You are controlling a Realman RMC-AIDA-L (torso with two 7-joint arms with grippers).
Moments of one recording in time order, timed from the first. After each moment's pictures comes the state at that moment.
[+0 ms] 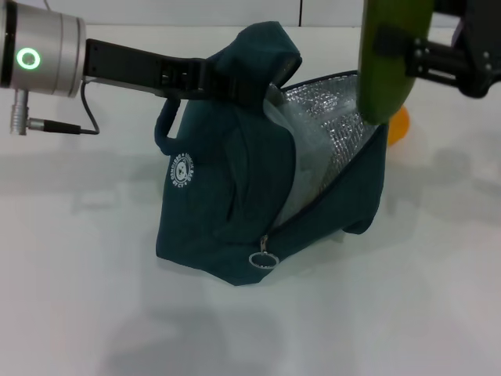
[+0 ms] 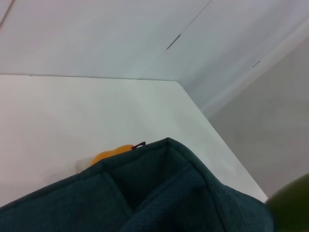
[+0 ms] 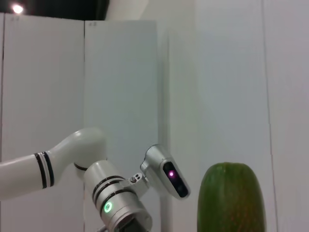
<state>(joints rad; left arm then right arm) -0.57 -2.08 0.93 1.28 2.02 1.68 -2.60 0.45 2.01 -1.10 -1.04 -1.31 -1.58 1.44</state>
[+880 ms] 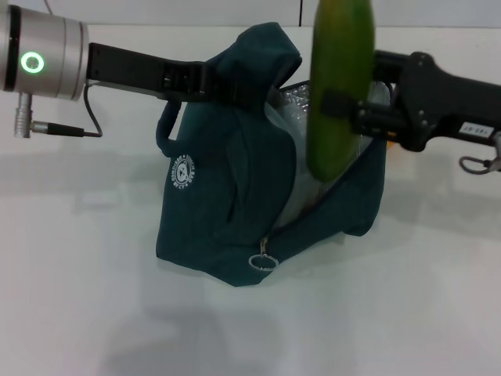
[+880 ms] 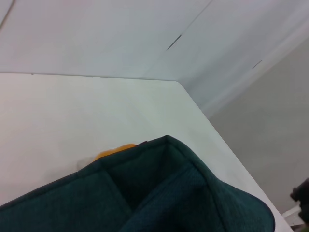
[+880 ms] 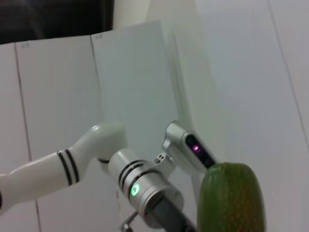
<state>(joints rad) -0.58 -2.08 0.93 1.25 2.02 1.67 -2.58 0.60 2.02 -1.14 -0.59 -1.30 -1.64 1.26</state>
